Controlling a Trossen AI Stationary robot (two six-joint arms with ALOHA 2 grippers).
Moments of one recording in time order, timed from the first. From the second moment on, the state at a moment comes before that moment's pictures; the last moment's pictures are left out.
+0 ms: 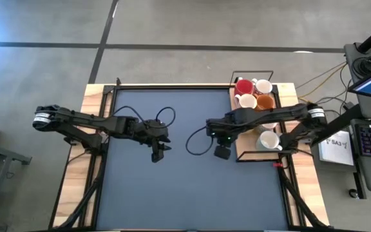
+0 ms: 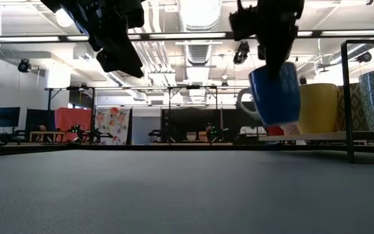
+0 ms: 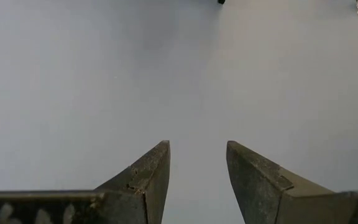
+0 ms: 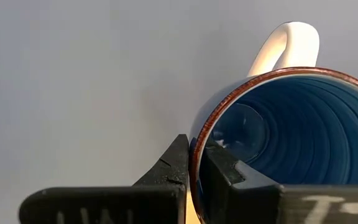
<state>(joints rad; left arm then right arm) -0.06 1.29 0.90 -0.40 -0.02 -0.30 0.02 1.62 1.42 -1.17 -0.03 0.34</state>
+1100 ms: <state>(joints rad) -0.06 1.29 0.90 -0.40 -0.02 -0.30 0.15 1.26 1.03 -1.12 -0.02 0.45</state>
